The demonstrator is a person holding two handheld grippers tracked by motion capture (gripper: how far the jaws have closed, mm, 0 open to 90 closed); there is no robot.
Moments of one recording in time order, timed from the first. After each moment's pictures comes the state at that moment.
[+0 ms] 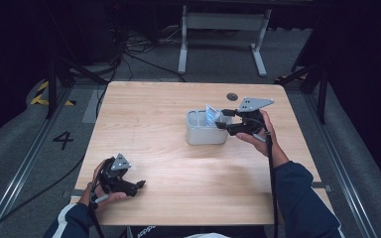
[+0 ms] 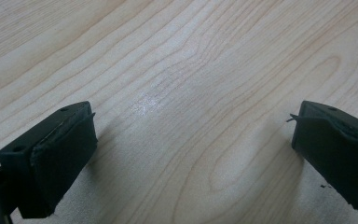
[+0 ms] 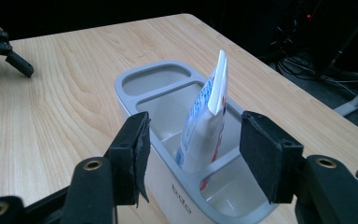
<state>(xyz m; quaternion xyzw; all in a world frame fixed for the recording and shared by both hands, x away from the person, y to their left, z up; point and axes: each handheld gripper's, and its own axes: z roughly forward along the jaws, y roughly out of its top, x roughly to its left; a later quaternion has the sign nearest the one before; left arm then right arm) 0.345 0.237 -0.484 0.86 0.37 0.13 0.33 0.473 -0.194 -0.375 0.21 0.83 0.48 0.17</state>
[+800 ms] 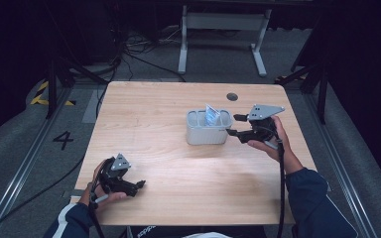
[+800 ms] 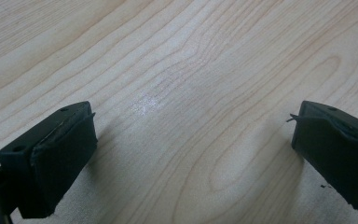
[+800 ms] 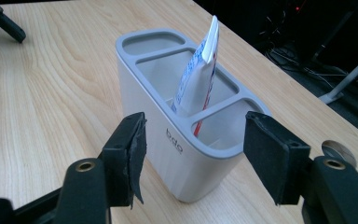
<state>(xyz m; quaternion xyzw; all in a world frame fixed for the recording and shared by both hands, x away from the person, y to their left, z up) 0.345 0.237 -0.483 0.86 0.37 0.13 0.33 0.449 -0.219 -0.373 0.20 0.85 0.44 0.20</state>
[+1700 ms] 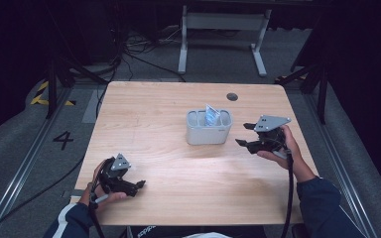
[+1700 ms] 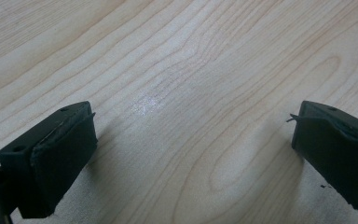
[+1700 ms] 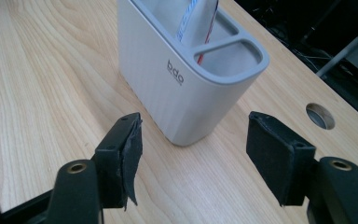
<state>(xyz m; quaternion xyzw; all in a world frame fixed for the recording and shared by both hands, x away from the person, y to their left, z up) 0.345 0.237 -0.483 0.86 0.37 0.13 0.33 0.427 -0.242 -0.386 0.19 0.87 0.39 0.22</state>
